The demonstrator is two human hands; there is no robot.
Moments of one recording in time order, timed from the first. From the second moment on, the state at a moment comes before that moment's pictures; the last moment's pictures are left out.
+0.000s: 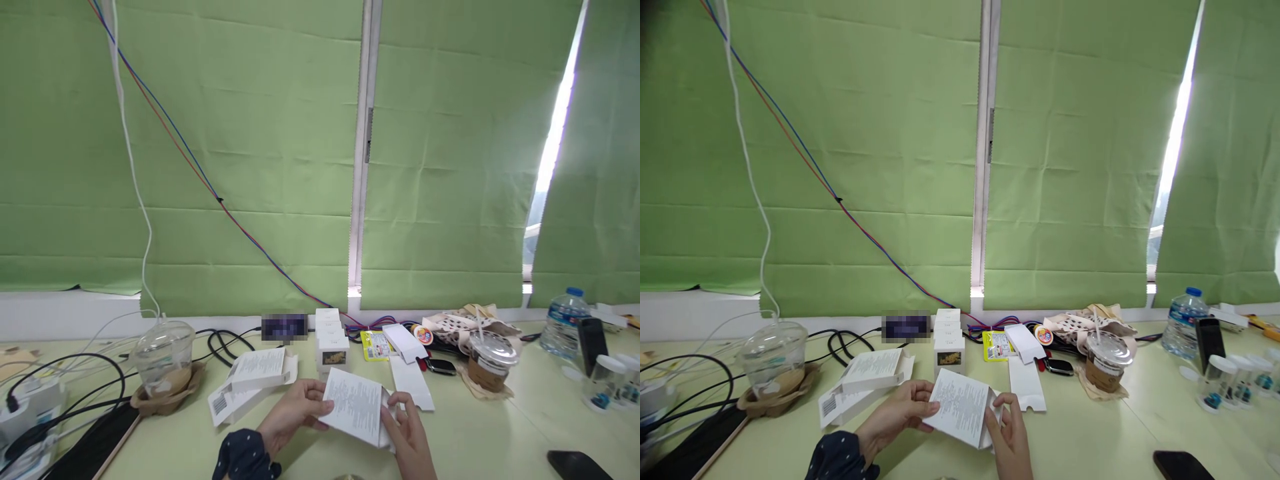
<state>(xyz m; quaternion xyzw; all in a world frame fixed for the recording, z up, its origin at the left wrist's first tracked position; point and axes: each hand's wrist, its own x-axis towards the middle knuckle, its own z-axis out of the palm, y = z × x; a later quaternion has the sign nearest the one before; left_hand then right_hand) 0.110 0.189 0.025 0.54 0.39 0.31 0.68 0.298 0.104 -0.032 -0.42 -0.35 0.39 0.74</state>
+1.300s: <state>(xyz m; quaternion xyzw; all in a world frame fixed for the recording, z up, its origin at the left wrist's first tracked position) 0.108 0.190 0.024 0.51 0.40 0.35 0.67 0.300 0.107 -0.044 -0.45 -0.31 0.40 0.73</state>
